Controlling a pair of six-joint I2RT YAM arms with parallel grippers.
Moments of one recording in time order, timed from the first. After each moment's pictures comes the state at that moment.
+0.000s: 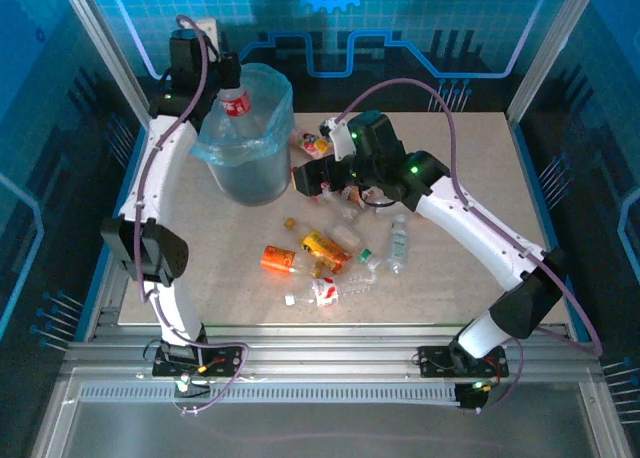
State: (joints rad) left arm -0.08 1.89 2.10 -0.55 -0.05 -0.17; right arm 0.70 1.56 1.63 -0.66 -0.24 0.32
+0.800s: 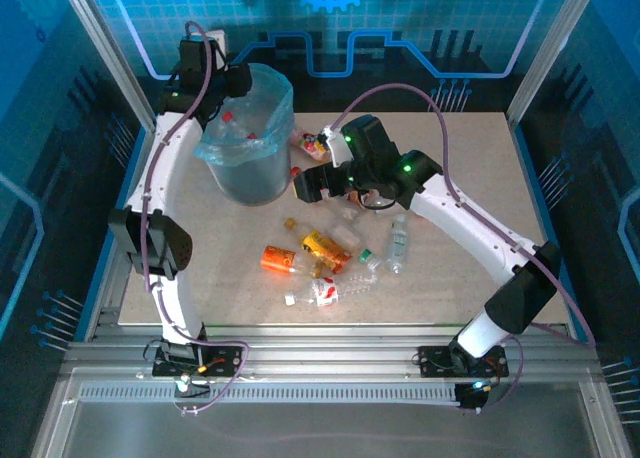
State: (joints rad) left arm -0.08 1.94 2.14 -0.63 0.00 -0.22; right arm 0.70 1.59 1.63 -0.73 -0.25 0.31
